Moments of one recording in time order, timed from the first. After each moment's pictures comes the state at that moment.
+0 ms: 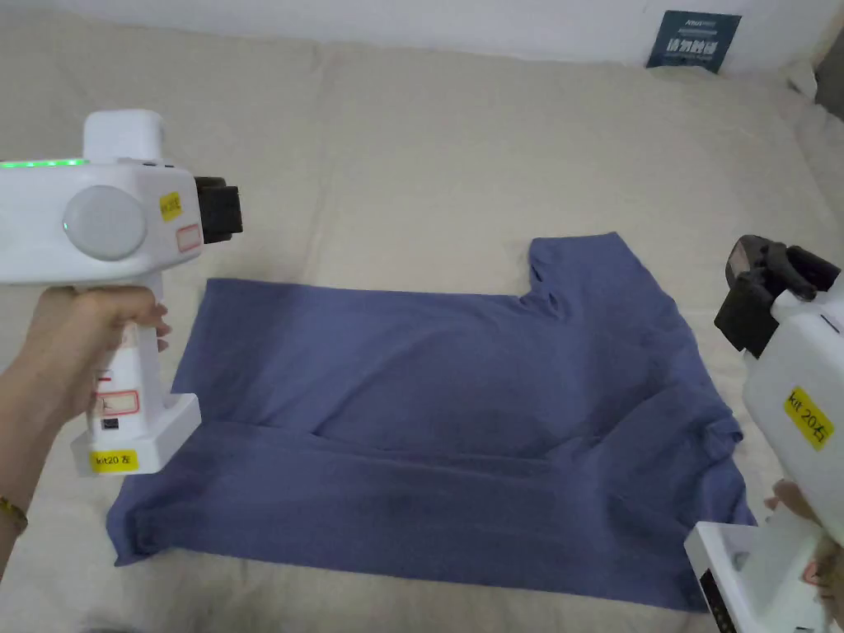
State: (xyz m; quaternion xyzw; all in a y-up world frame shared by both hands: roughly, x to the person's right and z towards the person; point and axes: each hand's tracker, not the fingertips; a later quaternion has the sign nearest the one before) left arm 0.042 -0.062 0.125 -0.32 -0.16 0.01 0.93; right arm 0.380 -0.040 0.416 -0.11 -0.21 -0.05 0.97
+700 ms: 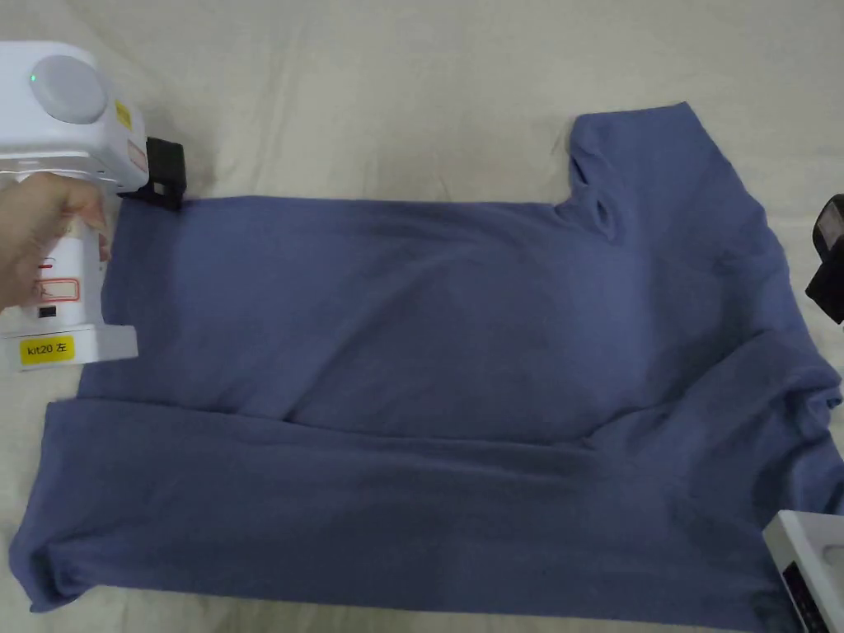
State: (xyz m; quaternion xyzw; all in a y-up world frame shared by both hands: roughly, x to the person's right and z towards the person) left arm 0.069 -0.213 -0.050 -0.55 -0.08 -0.07 0.83; right arm 0.434 -0.118 0.324 -0.23 -0.24 -0.04 0.94
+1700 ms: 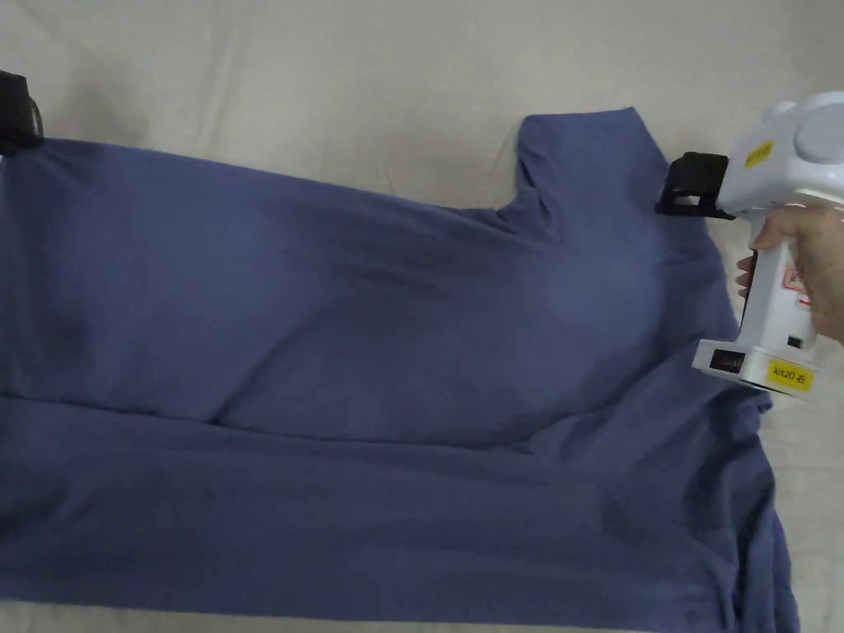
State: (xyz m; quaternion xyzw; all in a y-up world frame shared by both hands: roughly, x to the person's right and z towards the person) left arm 0.043 -0.145 0.005 -0.44 -0.16 -0.03 0.88; right arm 0.599 -0.209 0.158 -0.49 -0.29 -0.17 0.80
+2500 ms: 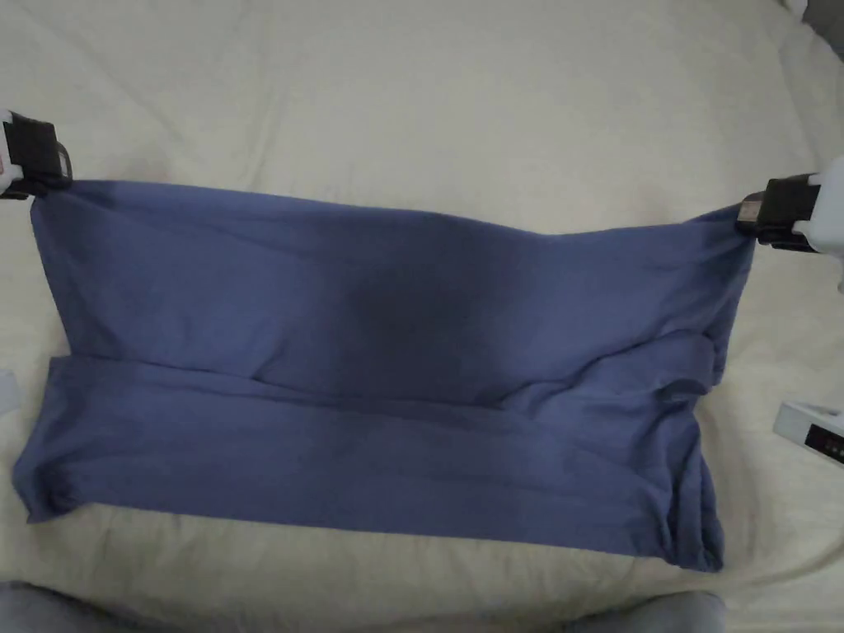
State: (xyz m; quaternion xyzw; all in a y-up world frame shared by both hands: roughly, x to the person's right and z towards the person) left arm -0.019 -0.081 0.117 -0.41 -0.17 0.01 0.90; right arm 0.535 -0.050 0.351 -0.37 -0.20 -0.14 0.90
